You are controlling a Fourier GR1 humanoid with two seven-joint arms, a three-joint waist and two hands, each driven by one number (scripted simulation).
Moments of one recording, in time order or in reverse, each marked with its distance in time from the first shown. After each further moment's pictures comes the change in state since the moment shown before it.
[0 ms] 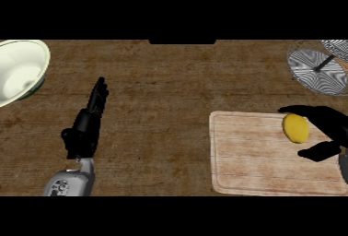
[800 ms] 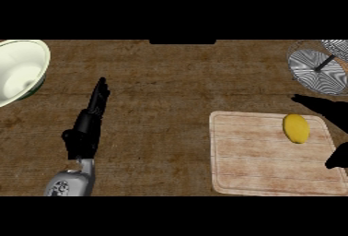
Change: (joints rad) left arm 0.003 0.008 -0.021 -0.010 0.007 0.013 0.007; right arm -0.004 -0.105 0.005 -0.071 -0.024 0.106 0.000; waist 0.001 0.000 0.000
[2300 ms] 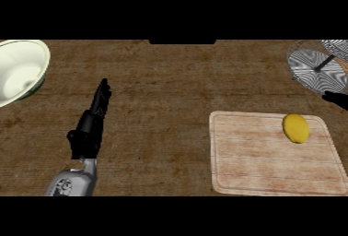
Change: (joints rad) left arm -0.008 0.031 -0.039 0.047 0.037 0.049 -0.037; right arm 0.097 -0.152 -0.068 -0.207 -0.174 0.062 0.047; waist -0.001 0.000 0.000
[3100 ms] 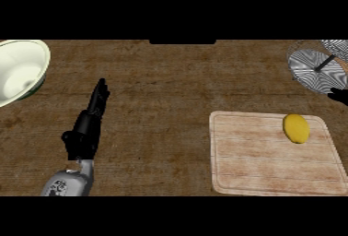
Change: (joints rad) left arm 0.005 0.042 -0.030 -0.024 0.044 0.024 0.013; right arm 0.034 -0.060 0.010 -0.190 -0.126 0.037 0.145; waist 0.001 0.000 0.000
